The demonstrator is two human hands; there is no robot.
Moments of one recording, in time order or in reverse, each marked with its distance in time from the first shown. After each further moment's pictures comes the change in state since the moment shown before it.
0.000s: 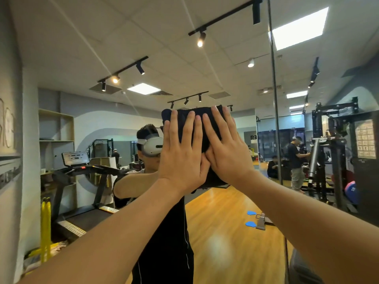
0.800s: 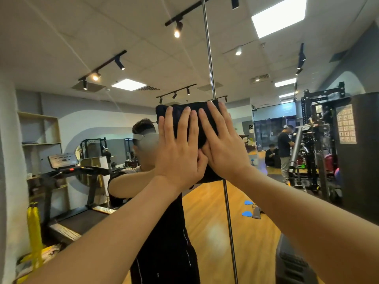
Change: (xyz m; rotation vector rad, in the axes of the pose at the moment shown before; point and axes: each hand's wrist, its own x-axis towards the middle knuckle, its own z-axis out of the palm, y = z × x) left_hand 0.053 0.139 0.036 -0.016 -0.001 0.022; right_hand -0.054 0.136 -0.024 0.052 0.009 0.079
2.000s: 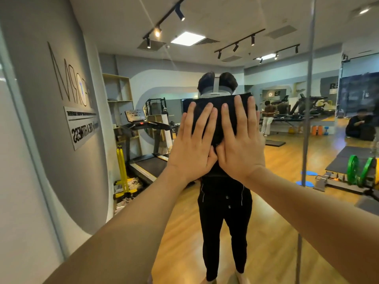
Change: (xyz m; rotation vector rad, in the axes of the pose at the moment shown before) left_hand -0.158 -0.098 -0.040 0.184 -0.276 0.053; right_hand -0.082 -0.167 0.046 0.111 -0.094 0.063
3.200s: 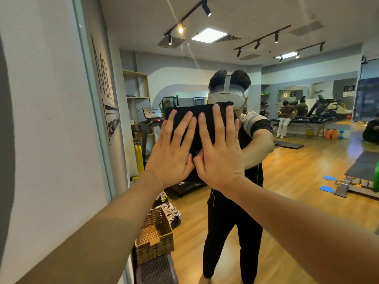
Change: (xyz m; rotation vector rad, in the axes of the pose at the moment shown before) left_hand -0.133 -0.231 0.006 -0.008 -0.032 0.032; right_hand 0.040 -0.242 0.074 0.047 -0.065 -0.032
